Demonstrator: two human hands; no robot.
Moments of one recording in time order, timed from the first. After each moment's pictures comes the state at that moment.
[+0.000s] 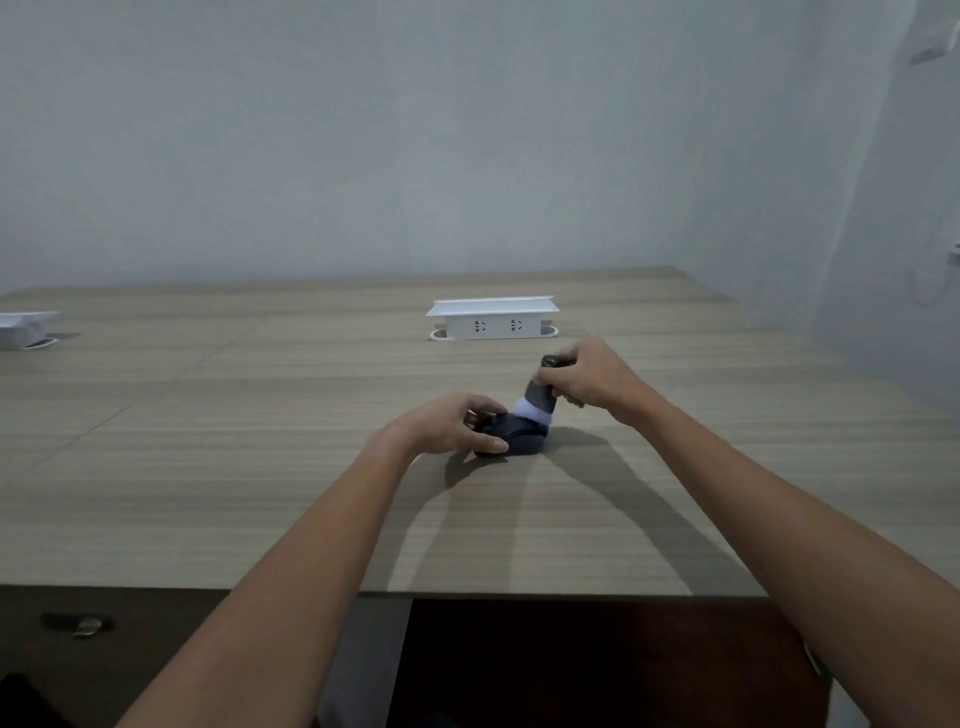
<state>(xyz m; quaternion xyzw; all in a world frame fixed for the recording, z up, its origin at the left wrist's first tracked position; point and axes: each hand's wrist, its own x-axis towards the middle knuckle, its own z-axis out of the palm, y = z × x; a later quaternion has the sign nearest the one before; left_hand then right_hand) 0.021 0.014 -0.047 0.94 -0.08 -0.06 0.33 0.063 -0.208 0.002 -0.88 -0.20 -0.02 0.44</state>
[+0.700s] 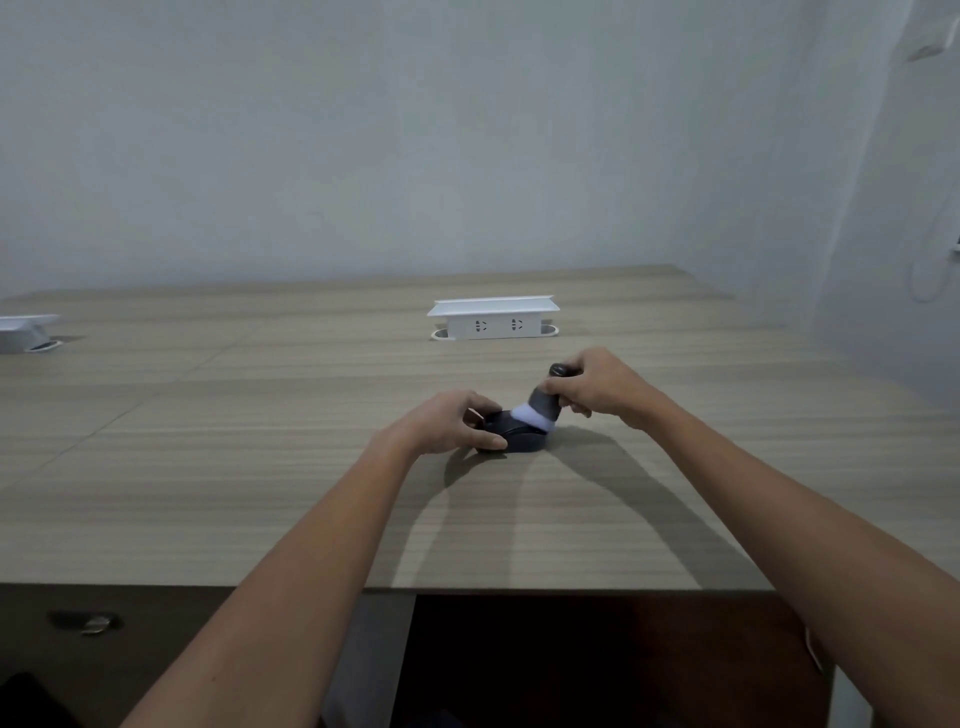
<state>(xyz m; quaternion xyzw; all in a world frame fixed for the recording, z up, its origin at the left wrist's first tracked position) 0.014 0.013 -0.043 0.95 -0.11 -0.01 0.29 0.060 -0.219 -0.004 -0.88 -0.23 0.01 0.42</state>
